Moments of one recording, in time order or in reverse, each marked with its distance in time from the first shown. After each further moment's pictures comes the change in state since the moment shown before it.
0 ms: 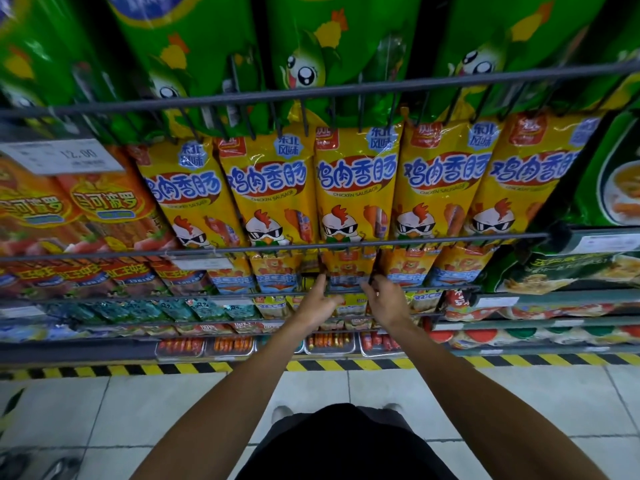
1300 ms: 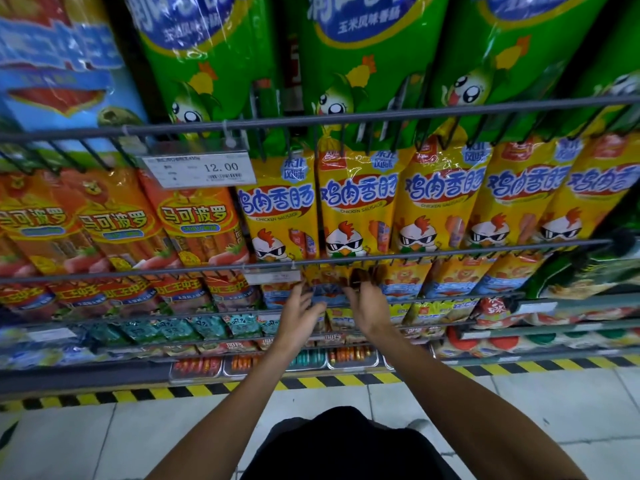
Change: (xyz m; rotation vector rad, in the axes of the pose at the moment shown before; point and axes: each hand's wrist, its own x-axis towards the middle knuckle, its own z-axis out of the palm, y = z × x) left_hand -0.029 -0.070 -0.133 -0.245 0.185 0.183; right_hand -0.010 -0.134 0.099 -0.031 0.057 -0.007
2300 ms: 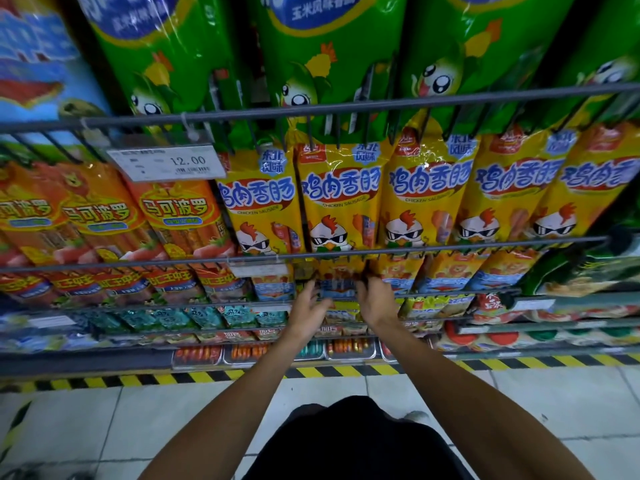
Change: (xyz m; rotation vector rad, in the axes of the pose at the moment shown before) left_hand 0.013 -0.006 0.041 0.104 -0.026 -0.087; right_hand 0.008 0.028 -0.021 0.038 -0.033 0.111
